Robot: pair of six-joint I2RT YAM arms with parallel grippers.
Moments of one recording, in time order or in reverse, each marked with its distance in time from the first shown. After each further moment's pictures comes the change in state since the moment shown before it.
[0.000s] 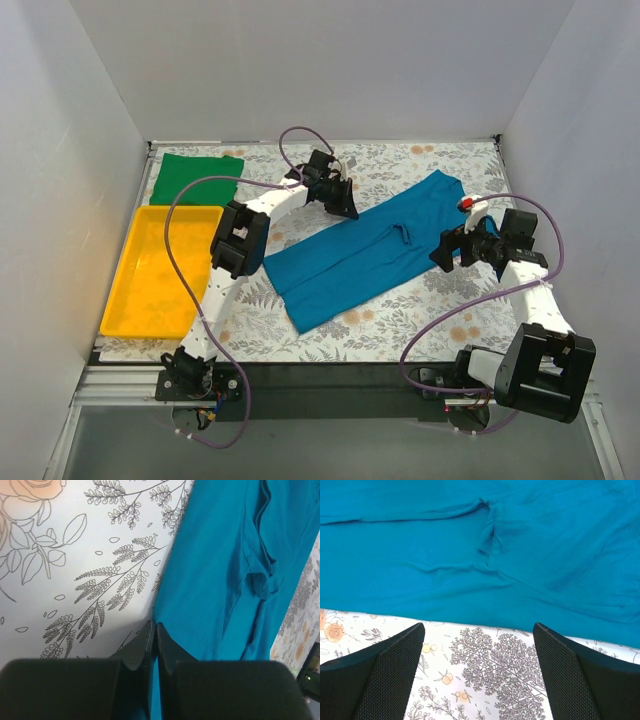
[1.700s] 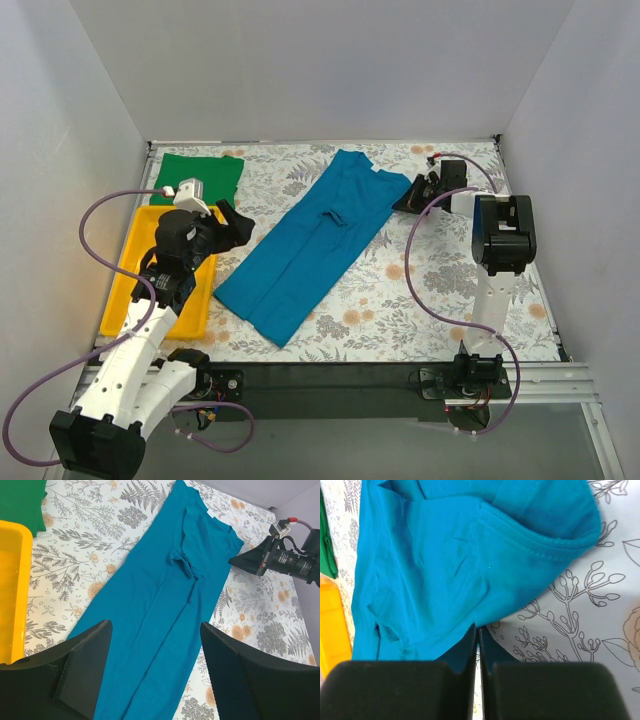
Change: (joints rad) left arm 0.295 -1.701 -1.312 0.133 -0.479 -0.180; right arm 0.252 1.009 0.678 0.327 0.140 0.942
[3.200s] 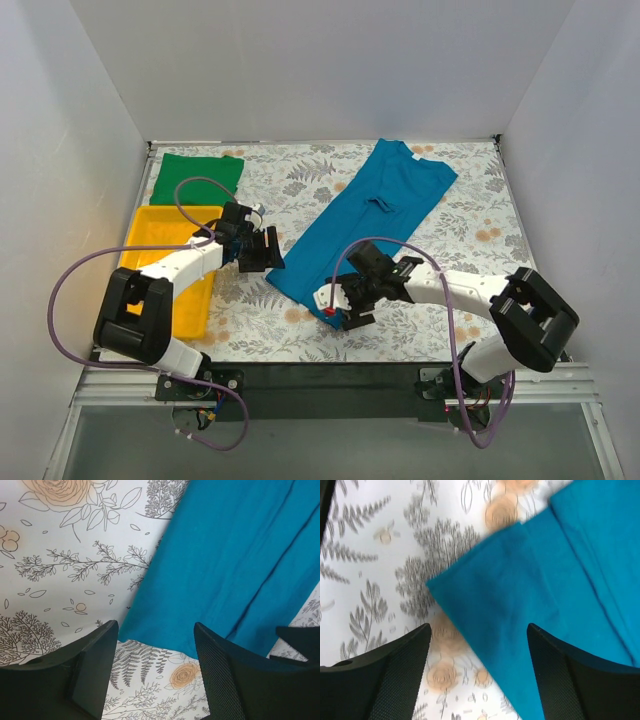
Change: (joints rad) left arm -0.099 0.648 0.070 -0.090 0.174 0.087; right arm 0.809 -0.721 -0.616 -0.351 0.095 -1.529
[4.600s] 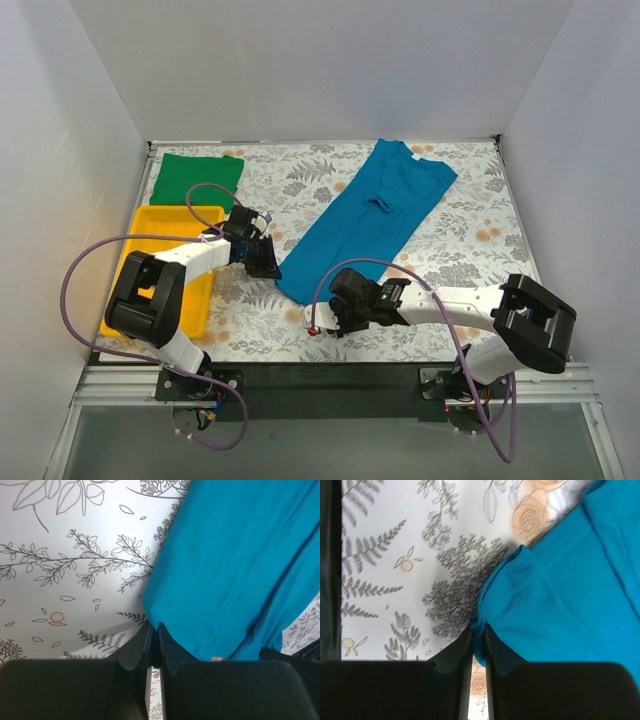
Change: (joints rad) left arm -0.008 0.124 0.003 0.014 0.072 -0.012; right arm 0.290 0.021 0.003 0.039 0.341 0.320
